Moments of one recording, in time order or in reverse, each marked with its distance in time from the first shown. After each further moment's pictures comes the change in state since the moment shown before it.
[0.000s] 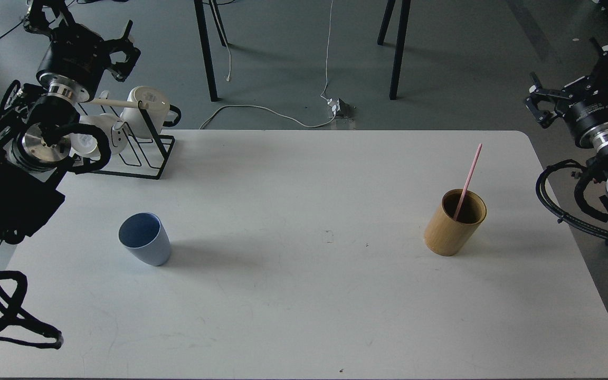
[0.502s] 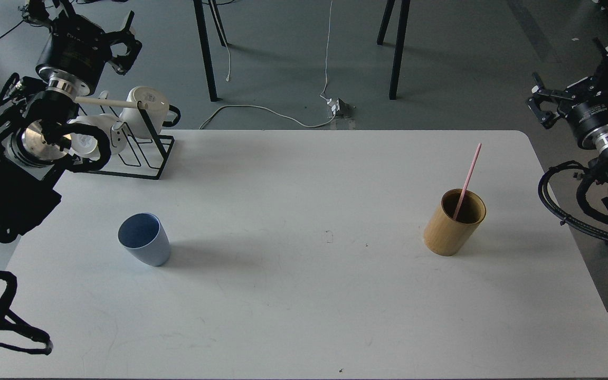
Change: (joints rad) left arm -0.016 0.091 0.083 -0.133 0.143 0.000 -0.023; right arm -0.012 -0.012 0.008 0.018 0.000 0.000 0.005
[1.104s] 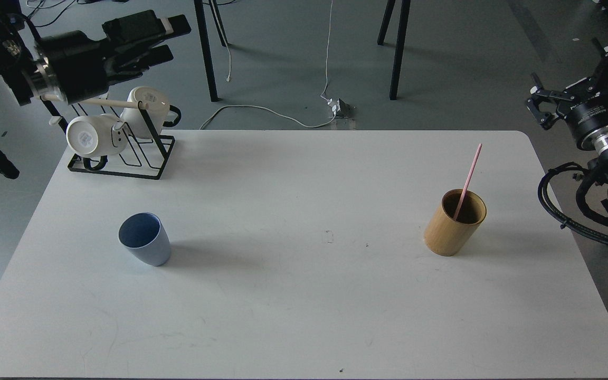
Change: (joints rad) left arm -0.026 0.439 0.123 -0.613 1.280 0.008 -0.060; right arm -0.028 -0.020 -0.006 0.058 -0.003 0.000 0.007
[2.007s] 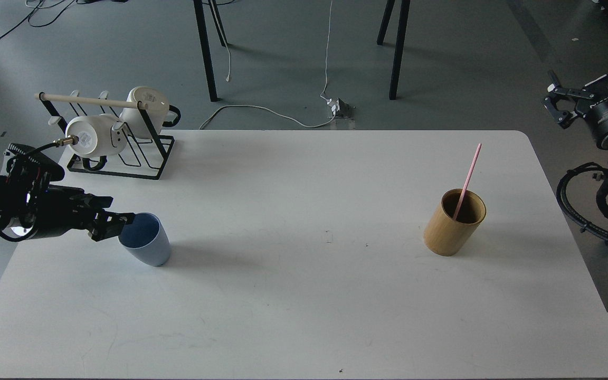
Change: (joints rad) left arm 0.174 0.051 0.354 0.123 0.714 0.270 -0.037; right arm -0.021 -0.059 0.006 0.032 0.001 0.000 0.000
